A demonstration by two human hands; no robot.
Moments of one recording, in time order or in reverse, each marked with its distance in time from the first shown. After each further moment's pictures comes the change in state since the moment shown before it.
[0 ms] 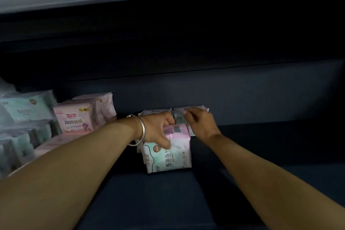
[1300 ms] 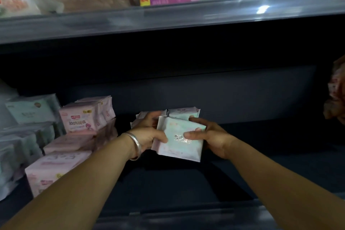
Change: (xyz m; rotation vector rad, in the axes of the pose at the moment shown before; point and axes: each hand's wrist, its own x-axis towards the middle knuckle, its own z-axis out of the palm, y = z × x) left_hand -0.037 0.015 0.030 -1.151 0.267 -0.022; right_hand -0.057 -0.002 -0.051 0.774 -0.355 0.402
